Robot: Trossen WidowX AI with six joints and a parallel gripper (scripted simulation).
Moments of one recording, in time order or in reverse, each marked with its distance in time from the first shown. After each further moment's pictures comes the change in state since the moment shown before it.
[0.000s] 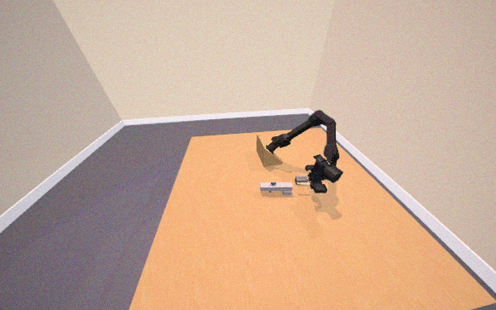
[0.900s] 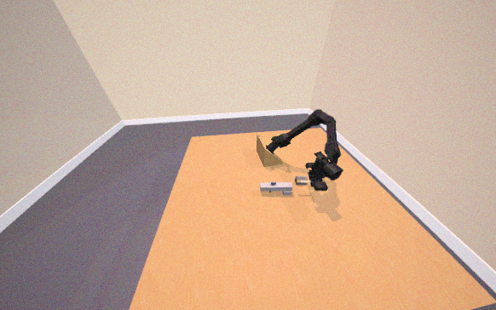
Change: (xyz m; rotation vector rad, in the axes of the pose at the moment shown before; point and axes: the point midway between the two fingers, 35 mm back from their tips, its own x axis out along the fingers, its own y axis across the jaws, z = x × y) arm -0.017 0.000 -0.003 0.001 0.001 0.001
